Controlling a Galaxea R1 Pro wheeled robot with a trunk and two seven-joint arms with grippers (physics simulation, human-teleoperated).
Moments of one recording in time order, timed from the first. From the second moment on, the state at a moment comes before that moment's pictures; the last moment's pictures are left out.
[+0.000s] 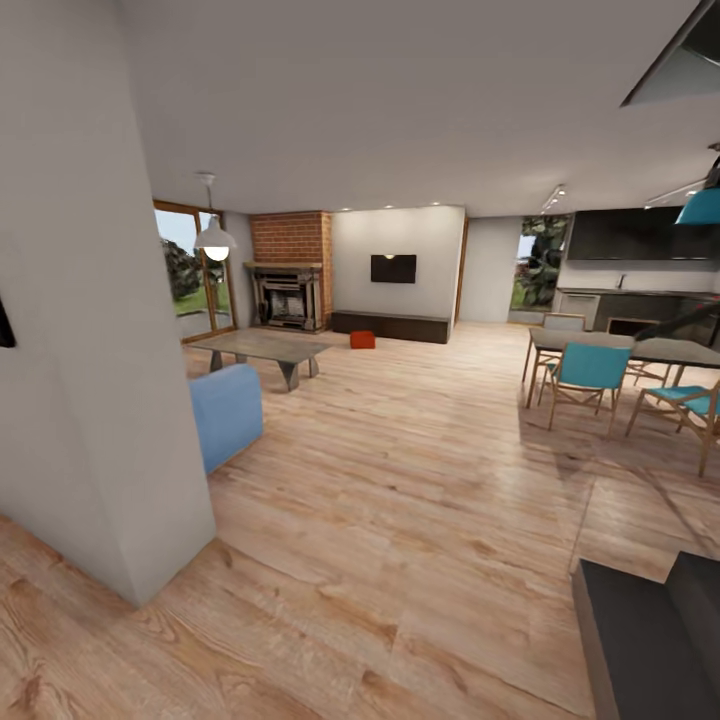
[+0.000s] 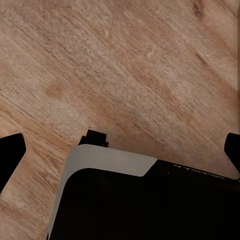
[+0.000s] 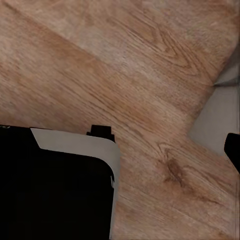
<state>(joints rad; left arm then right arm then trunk) -0.23 0.02 -0.23 0.00 0.52 -0.04 0.00 -0.18 -0.04 0.17 0.02 -0.04 -0.13 -0.02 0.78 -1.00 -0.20</state>
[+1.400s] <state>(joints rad) -0.23 0.02 -0.23 0.00 0.52 -0.04 0.00 -0.18 -0.04 0.17 0.03 0.04 -0.14 -0.02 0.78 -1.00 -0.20</state>
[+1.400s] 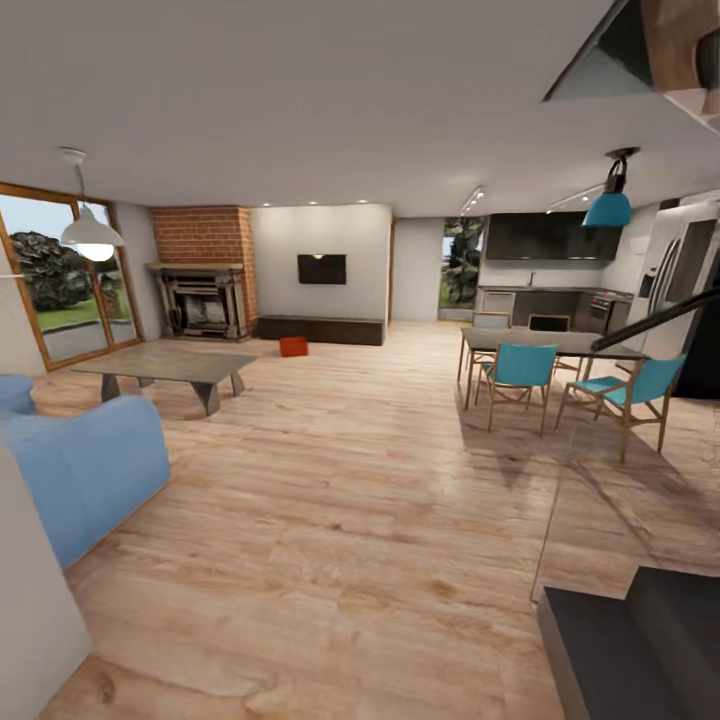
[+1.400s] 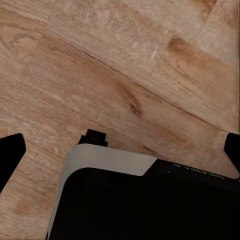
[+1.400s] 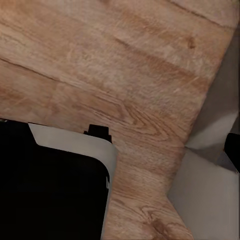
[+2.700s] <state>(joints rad) -0.23 0.02 -0.23 0.00 0.52 -0.04 0.00 -0.18 -0.03 0.17 0.03 0.04 -0.14 -0.02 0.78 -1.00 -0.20</state>
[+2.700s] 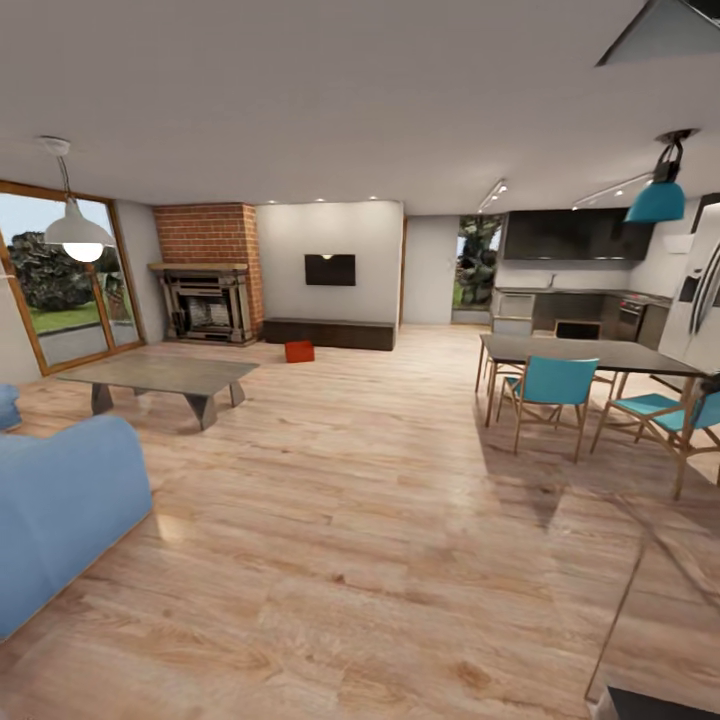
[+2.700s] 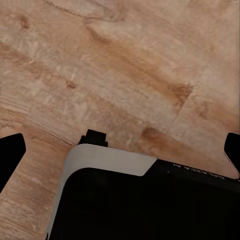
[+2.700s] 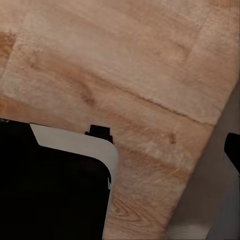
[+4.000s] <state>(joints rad) -0.23 0.02 -0.23 0.00 0.52 -0.04 0.00 -0.18 -0.04 0.17 0.03 0.04 -0.14 -0.03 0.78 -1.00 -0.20</state>
